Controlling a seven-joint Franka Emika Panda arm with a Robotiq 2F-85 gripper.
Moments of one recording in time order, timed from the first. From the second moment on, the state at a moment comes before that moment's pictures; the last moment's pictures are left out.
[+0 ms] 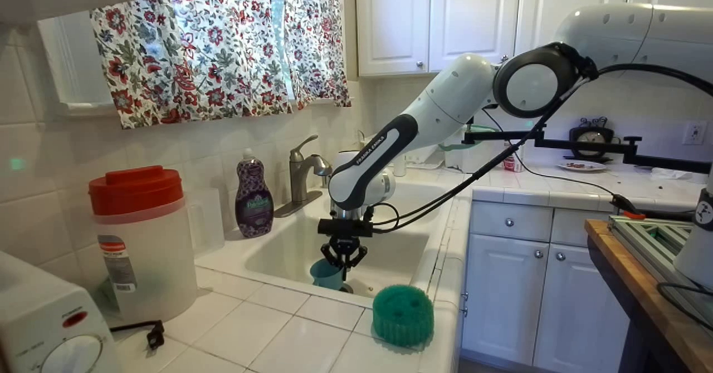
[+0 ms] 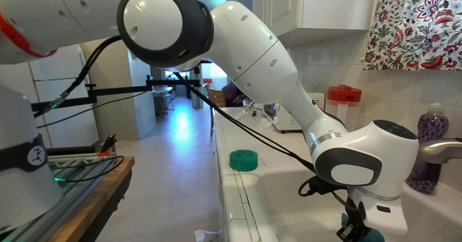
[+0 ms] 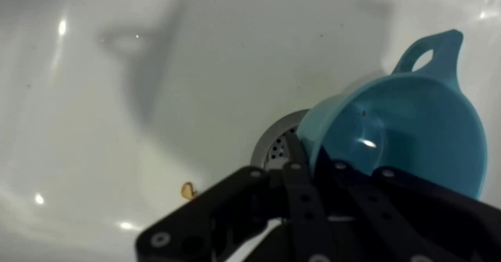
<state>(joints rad) -0.07 1.35 -0.09 -1.04 0.35 2.40 0.90</state>
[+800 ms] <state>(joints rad) -0.01 1.39 -0.09 -0.97 0.26 2.20 0.90</state>
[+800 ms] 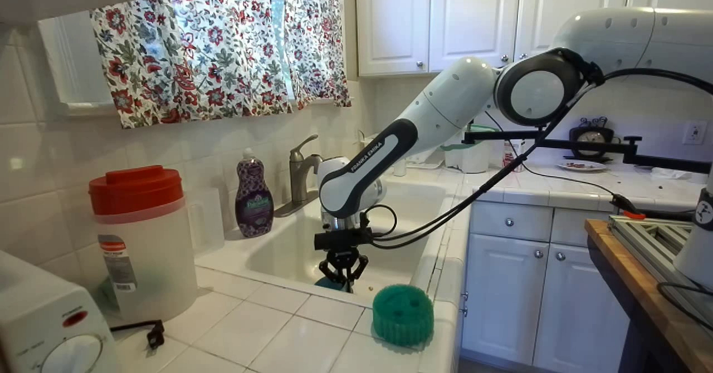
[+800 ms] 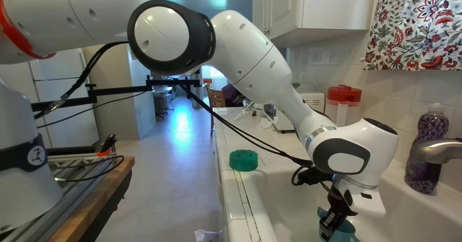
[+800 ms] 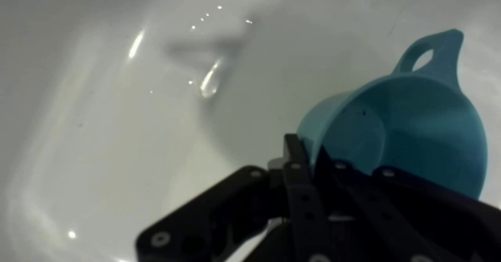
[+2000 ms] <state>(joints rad) -0.01 1.48 -0.09 -0.78 0.20 1.96 0.90</state>
